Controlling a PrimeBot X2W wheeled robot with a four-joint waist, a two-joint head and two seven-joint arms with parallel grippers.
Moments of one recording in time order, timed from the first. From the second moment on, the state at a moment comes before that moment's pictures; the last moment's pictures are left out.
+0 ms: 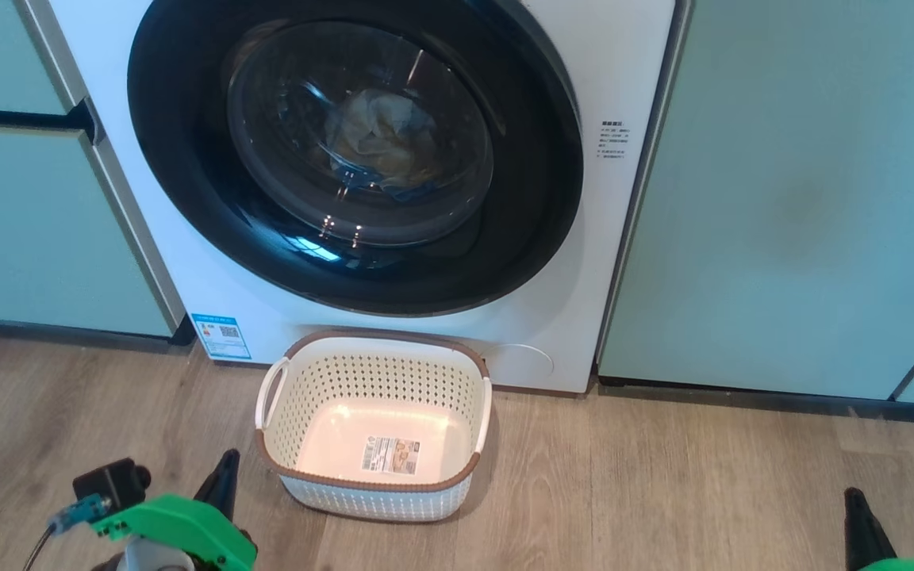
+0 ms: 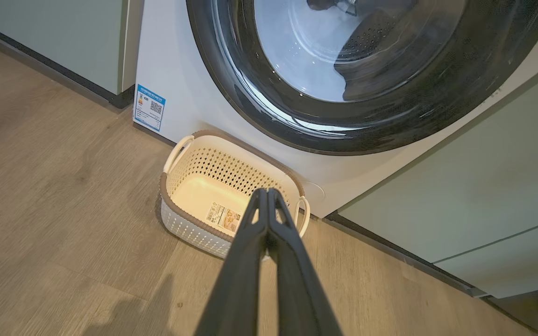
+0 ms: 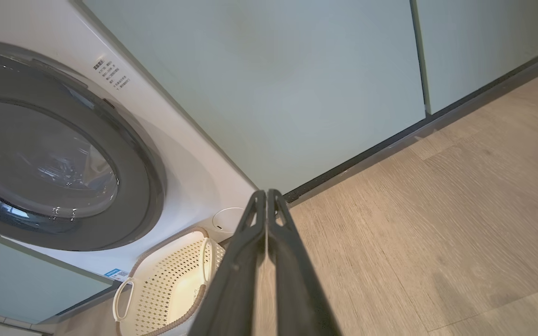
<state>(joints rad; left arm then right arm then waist) -0.08 0.20 -0.12 0.53 -0.78 -0.13 -0.16 0.03 -0.05 -0.07 0.47 0.60 0.13 -0.16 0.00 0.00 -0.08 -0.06</state>
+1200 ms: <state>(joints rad) -0.08 0.14 -0.04 0.44 -1.09 -0.13 -0.06 -0.01 -0.05 -0.09 0.40 0.98 0.13 -0.06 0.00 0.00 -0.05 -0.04</state>
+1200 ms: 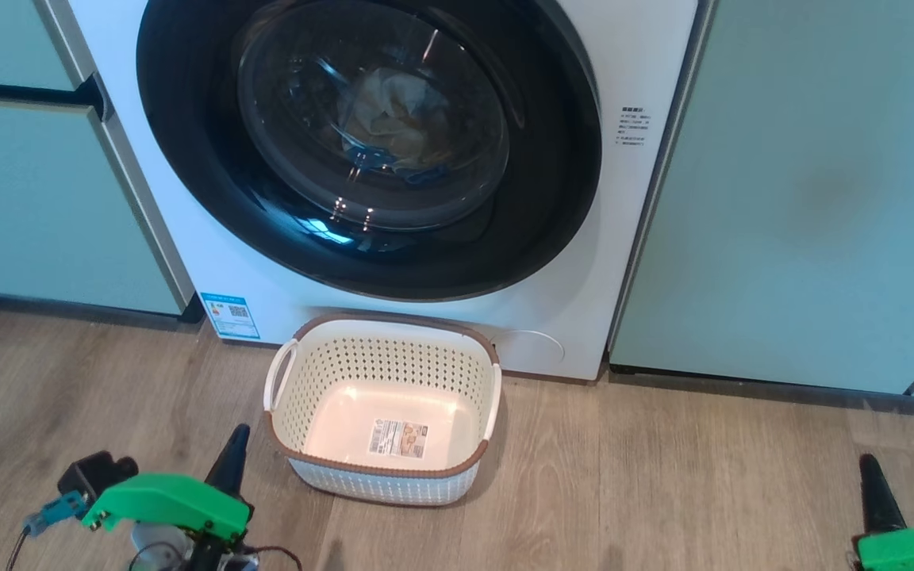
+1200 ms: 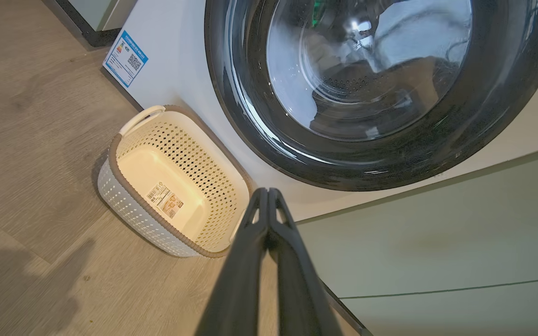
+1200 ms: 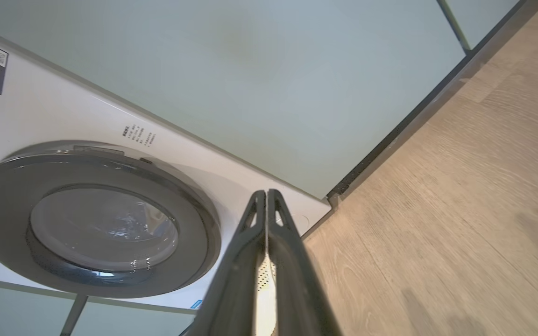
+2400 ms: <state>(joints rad) -0.08 0.08 0.03 0.34 -1.40 -0.13 0.05 -0.03 -0.05 -0.12 0.33 1.36 0.13 0.04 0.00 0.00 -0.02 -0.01</state>
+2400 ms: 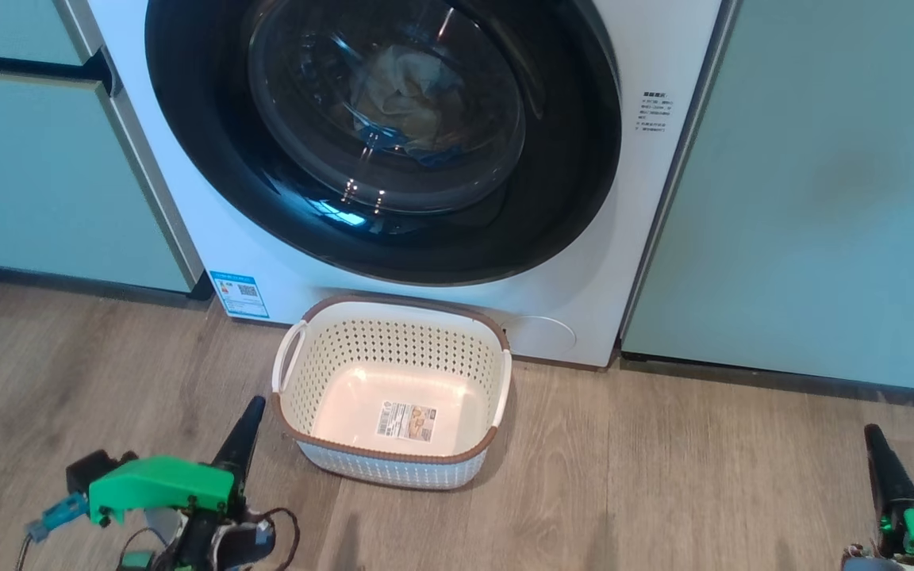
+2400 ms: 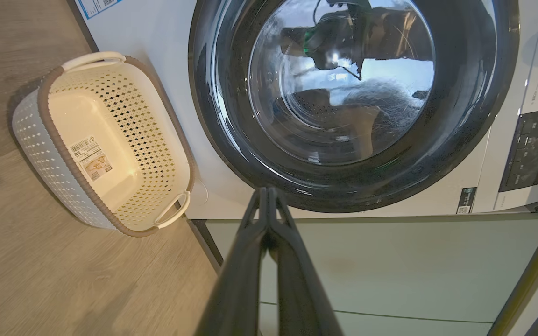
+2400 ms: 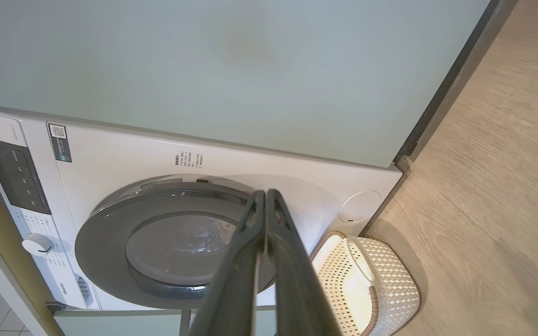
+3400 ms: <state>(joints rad) -0.07 0.04 0.08 0.28 -1.60 -0.13 0.11 -0.05 -0.05 -0.13 0.28 1.60 0.13 0.11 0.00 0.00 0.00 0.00</state>
